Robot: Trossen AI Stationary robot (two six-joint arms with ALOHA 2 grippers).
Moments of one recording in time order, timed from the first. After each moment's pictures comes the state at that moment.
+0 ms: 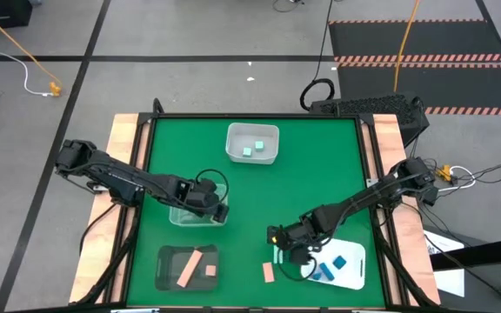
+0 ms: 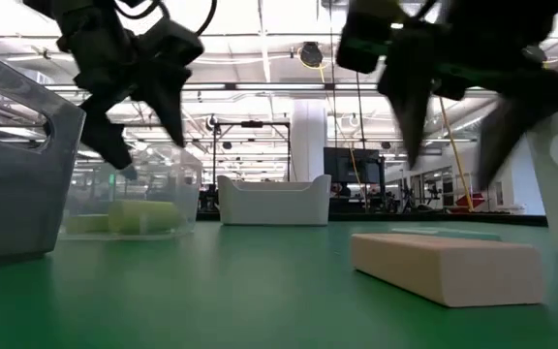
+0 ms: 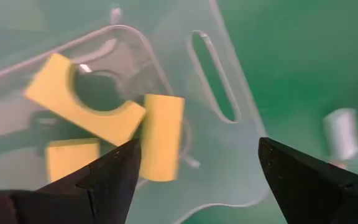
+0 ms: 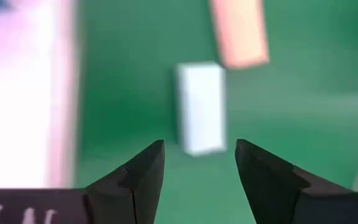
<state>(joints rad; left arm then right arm) -0.23 1.44 0.87 -0.50 -0.11 -1.36 0.41 1.73 1.11 -0.49 -0.06 -1.04</state>
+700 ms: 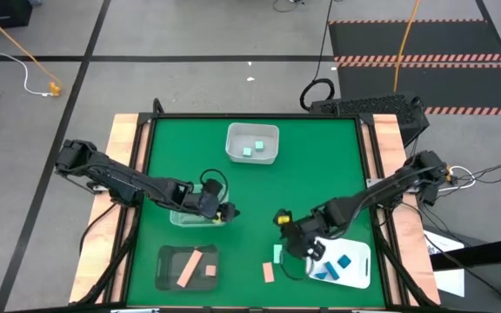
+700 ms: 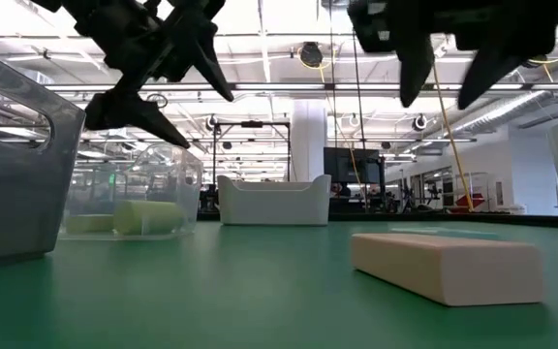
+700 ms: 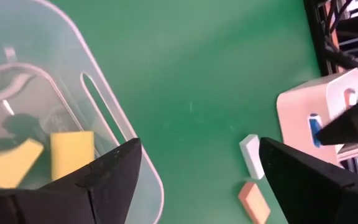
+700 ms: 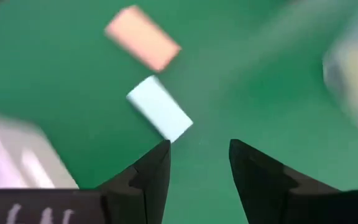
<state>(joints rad) -0.28 1.44 0.87 -0.24 -0.23 -1.37 0.41 1.59 1.11 -0.54 0.00 -0.49</state>
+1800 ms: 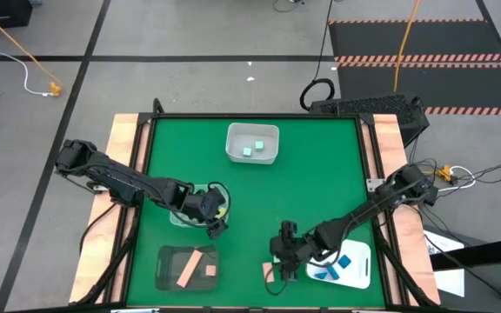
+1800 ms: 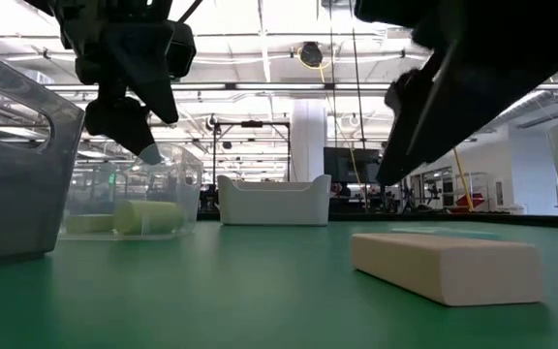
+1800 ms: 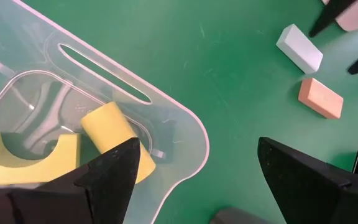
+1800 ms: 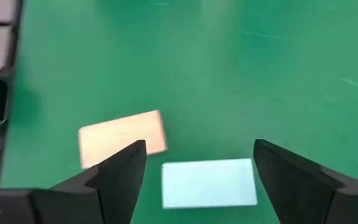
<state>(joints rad) -0.28 1.44 0.87 -0.38 -0.04 -0.87 0.53 1.79 1.11 -0.29 0.21 0.58</state>
